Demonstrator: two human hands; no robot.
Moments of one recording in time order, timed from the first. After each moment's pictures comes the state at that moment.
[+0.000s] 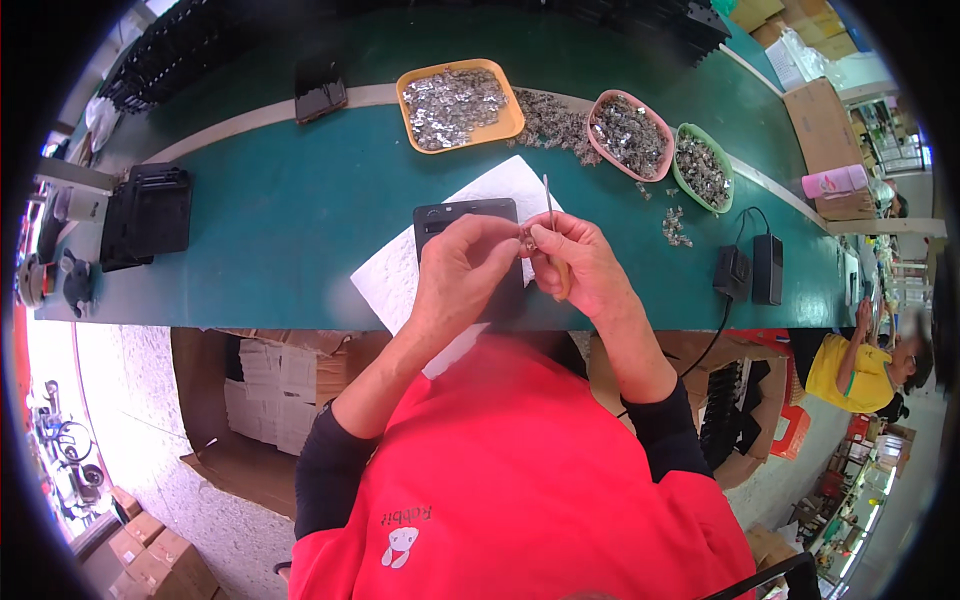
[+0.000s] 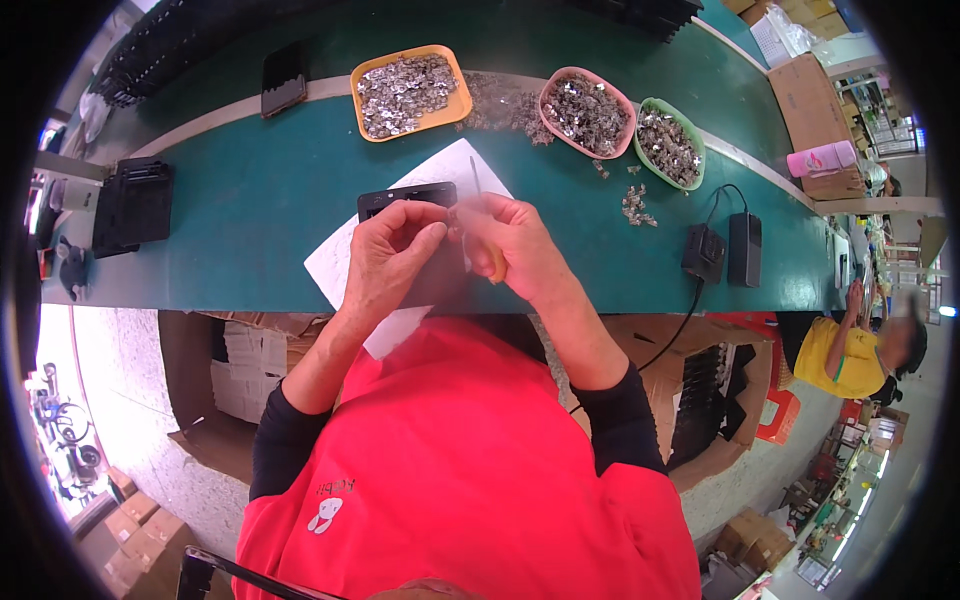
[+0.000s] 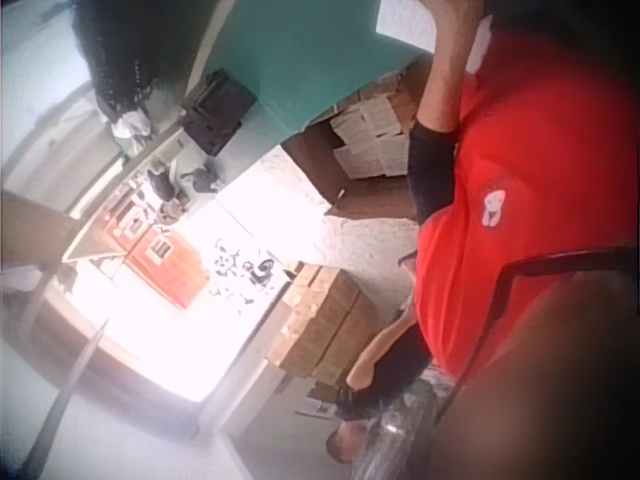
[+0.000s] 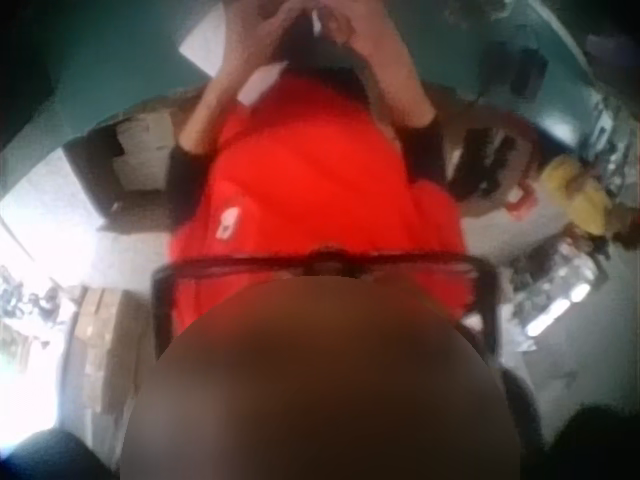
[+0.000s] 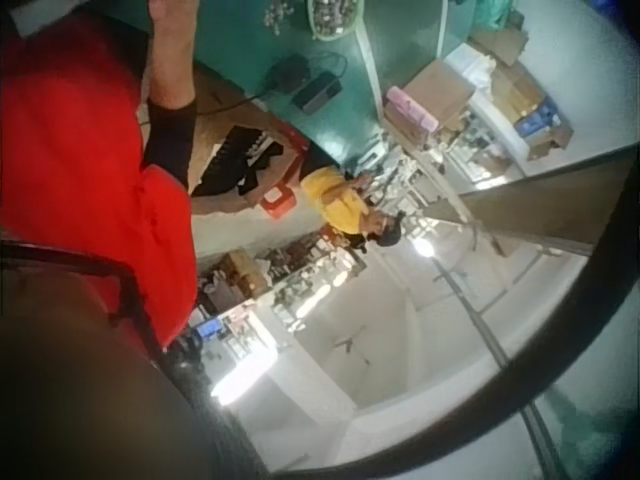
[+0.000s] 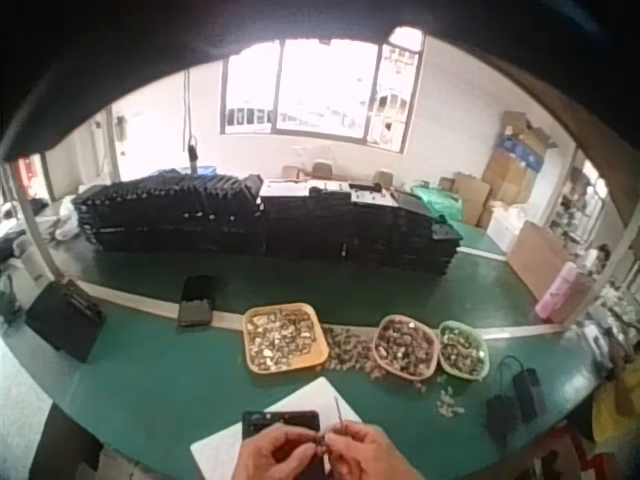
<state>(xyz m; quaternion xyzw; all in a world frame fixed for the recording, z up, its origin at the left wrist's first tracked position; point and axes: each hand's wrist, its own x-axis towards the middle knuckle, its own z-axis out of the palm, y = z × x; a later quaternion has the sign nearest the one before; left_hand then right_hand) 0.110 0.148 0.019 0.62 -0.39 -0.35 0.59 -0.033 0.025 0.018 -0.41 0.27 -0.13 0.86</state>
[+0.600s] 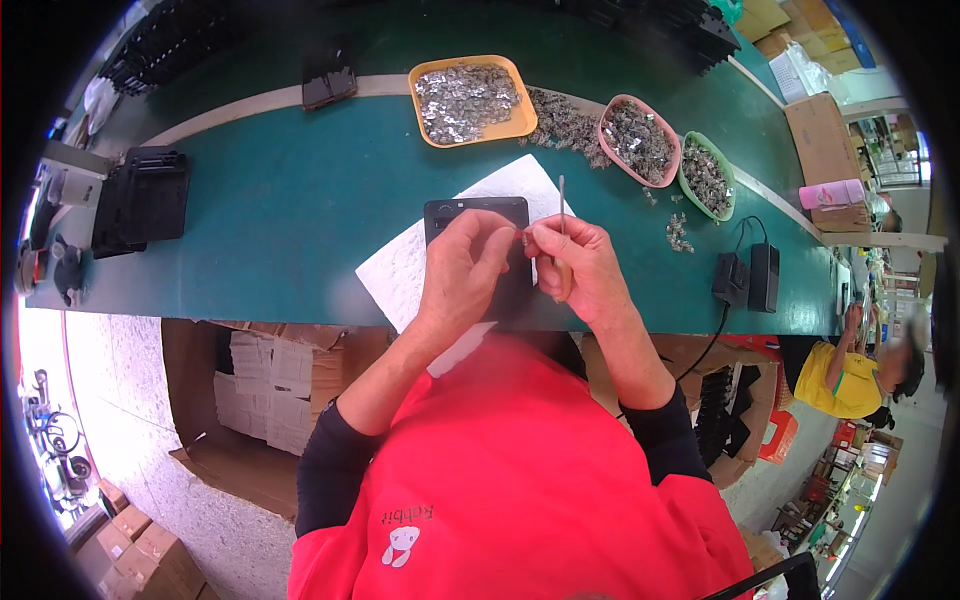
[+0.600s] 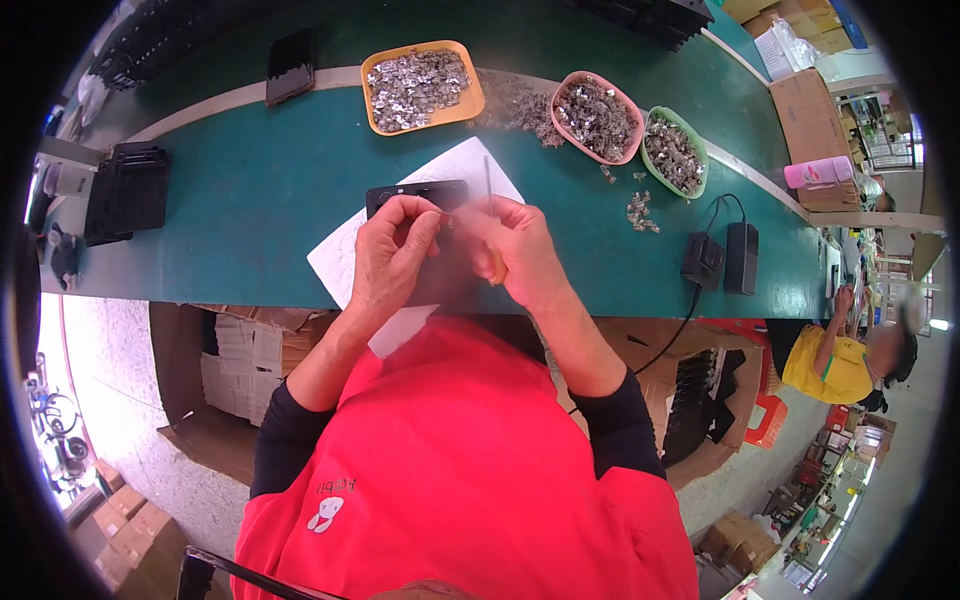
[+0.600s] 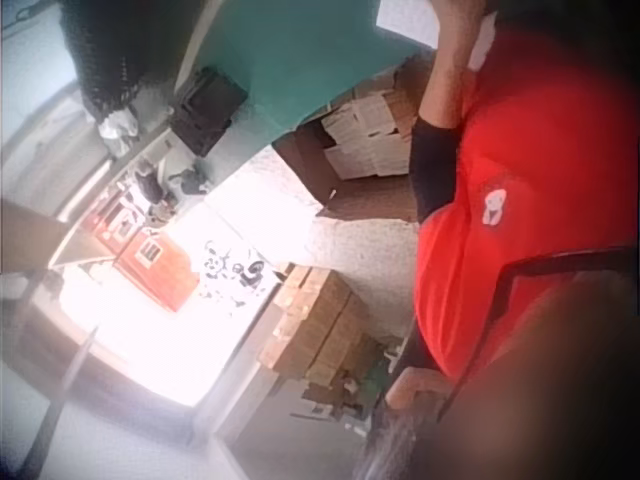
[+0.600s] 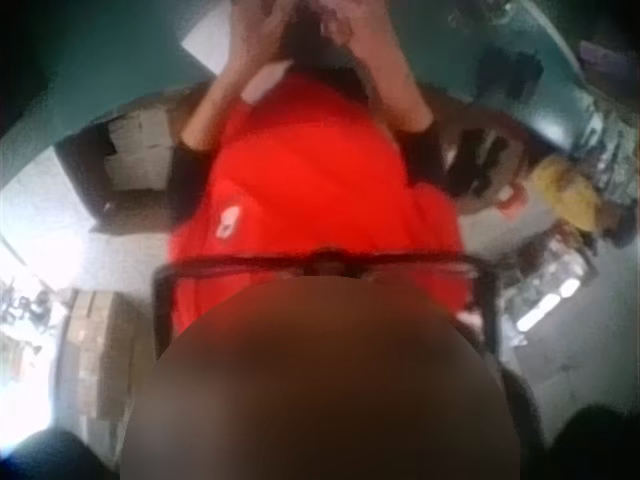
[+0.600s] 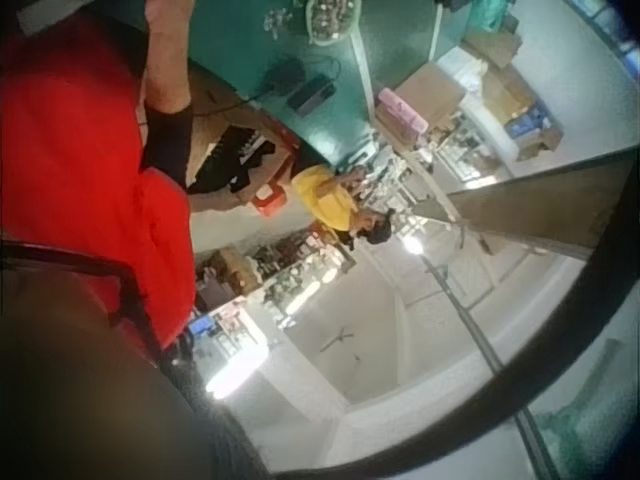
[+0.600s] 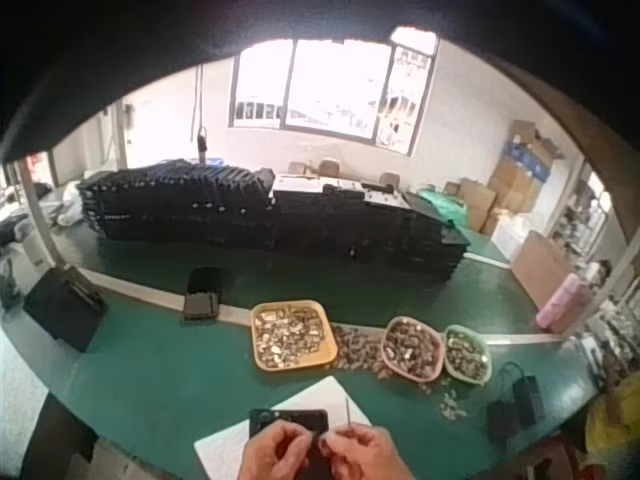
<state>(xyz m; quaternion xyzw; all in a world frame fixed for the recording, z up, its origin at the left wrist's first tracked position) 0.112 0.152 0.012 0.61 -0.34 -0.35 0.63 -0.020 0.041 0.026 -0.45 0.32 -0.18 0.81</state>
